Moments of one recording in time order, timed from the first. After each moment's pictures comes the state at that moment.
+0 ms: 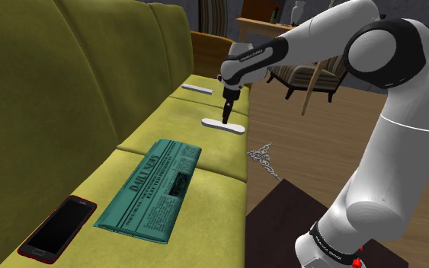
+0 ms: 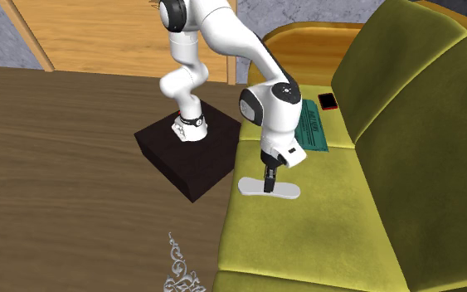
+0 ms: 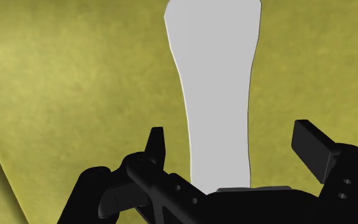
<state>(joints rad) 0.05 0.19 -0.25 -1.99 0.04 2.18 -0.79</state>
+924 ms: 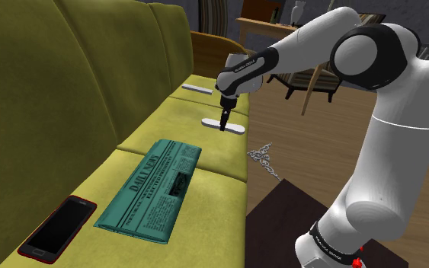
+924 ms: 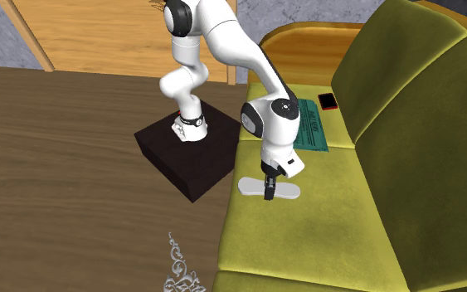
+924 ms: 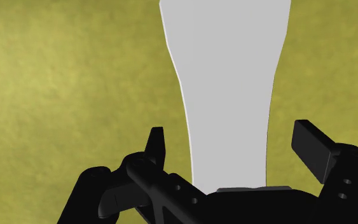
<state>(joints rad) 0.04 0.26 -0.25 -2.01 0.06 2.27 -0.81</state>
